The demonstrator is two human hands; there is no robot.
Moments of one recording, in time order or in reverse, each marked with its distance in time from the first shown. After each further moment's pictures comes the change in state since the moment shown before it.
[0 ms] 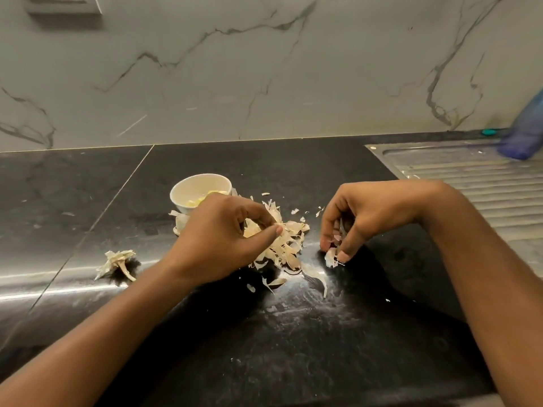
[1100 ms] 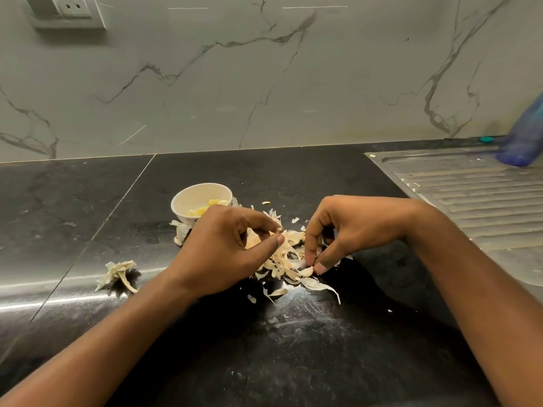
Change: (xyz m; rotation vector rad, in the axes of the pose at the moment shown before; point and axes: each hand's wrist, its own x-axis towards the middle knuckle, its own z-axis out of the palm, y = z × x) left_hand 0.000 -0.001 0.004 -0.051 -0.008 0.012; right_hand 0.014 -0.007 0.012 0.040 0.040 -0.188
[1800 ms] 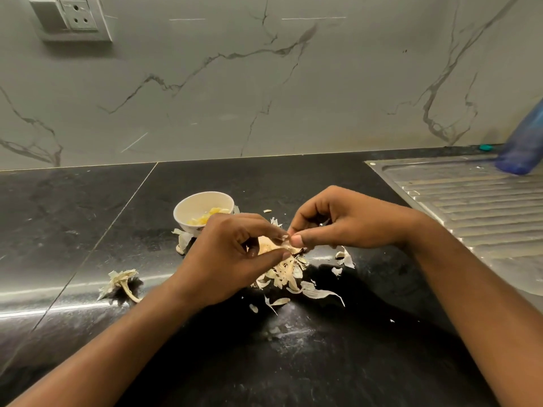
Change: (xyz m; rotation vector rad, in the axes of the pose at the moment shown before) left_hand 0.001 -0.004 -0.001 -0.076 0.015 0.109; right_hand 0.004 -0.002 0.001 0.176 0.231 -0.176
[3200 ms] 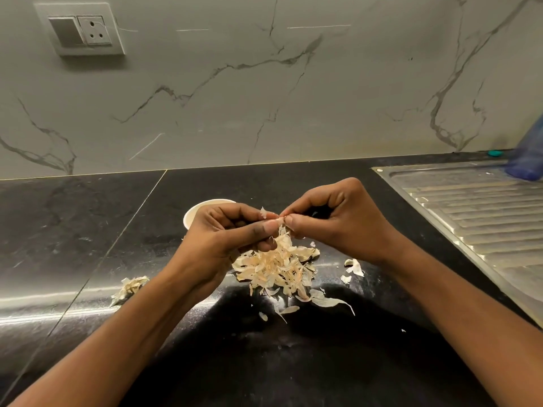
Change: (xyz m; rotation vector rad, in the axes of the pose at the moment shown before) left_hand 0.010 0.017 -0.021 -0.853 0.154 -0.510; right_hand 0.015 -0.007 0.029 -0.030 0.520 -0.320
